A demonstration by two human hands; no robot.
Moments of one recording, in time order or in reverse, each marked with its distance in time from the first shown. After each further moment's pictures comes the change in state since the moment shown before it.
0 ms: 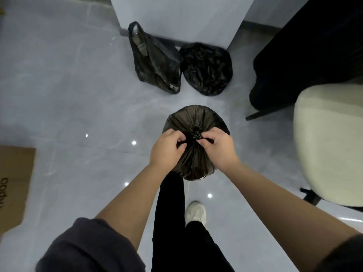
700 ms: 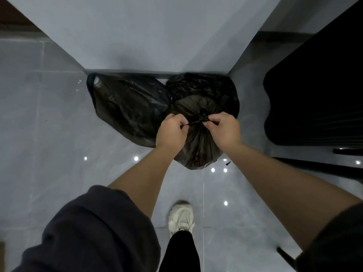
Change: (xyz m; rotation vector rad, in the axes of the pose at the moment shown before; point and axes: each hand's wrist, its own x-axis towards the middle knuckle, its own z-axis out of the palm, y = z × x) left_hand 0.396 -0.017 0.038 0.051 -0.012 -0.036; right_hand 0.382 0.061 0.000 0.031 0.154 0.188
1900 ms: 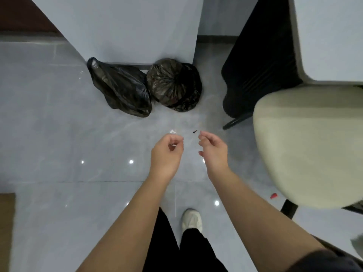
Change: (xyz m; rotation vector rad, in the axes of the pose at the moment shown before) left_hand -0.336 0.151 0.004 -0.510 0.044 -0.225; right_hand -0.308 0.047 -0.138 0.719 0.117 0.406
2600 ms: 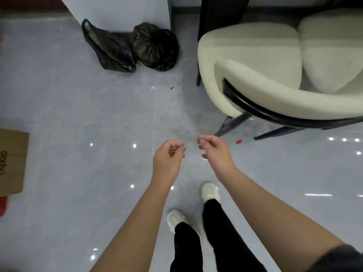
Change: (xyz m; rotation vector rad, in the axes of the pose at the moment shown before) left_hand -0.404 -0.053 0.154 -0.108 0.061 -0.110; right_hand -0.224 0.147 -0.335 -0.114 -0.241 -0.055
